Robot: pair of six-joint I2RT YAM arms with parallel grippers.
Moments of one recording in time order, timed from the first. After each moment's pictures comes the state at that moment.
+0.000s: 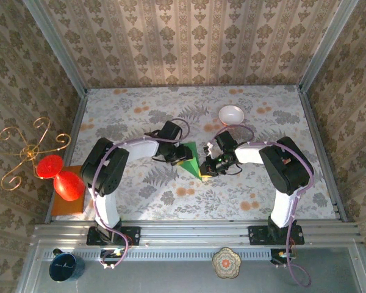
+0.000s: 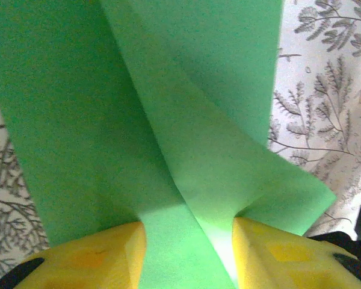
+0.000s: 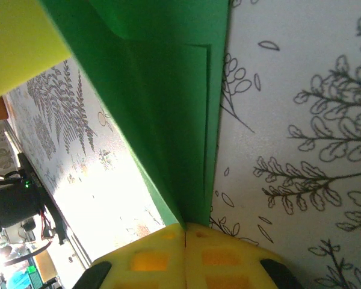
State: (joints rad) left arm -0.65 1.88 1.13 -0.37 0.37 -0.76; right arm 0.44 1.86 0.90 -0.24 -0.74 0.44
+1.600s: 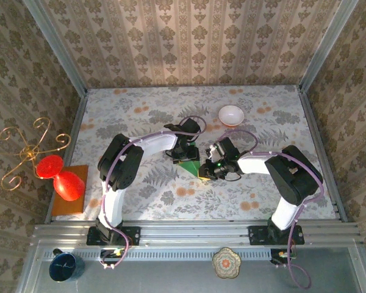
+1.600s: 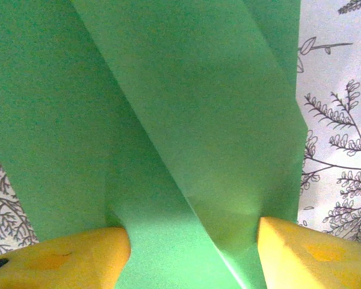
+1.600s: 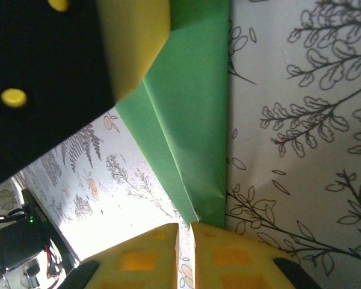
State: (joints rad) left arm -0.76 2.06 1.43 -0.74 0.10 -0.74; right arm 0.51 1.73 0.75 -0.05 -0.60 0.69
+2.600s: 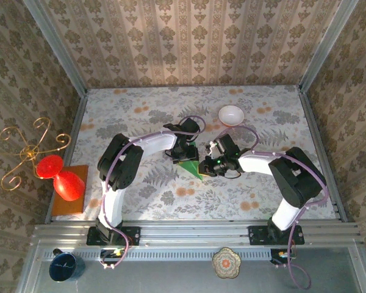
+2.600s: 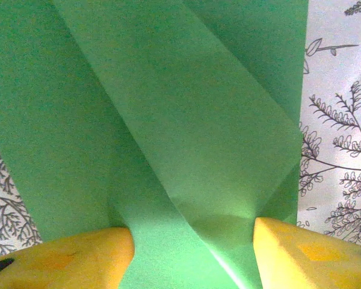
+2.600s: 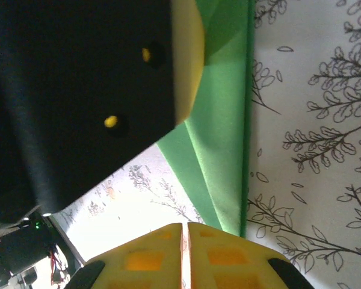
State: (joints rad) left arm -0.76 2.05 1.43 -0.74 0.11 -0.74; right arm 0.51 1.71 0.79 -0.08 -0.58 0.68
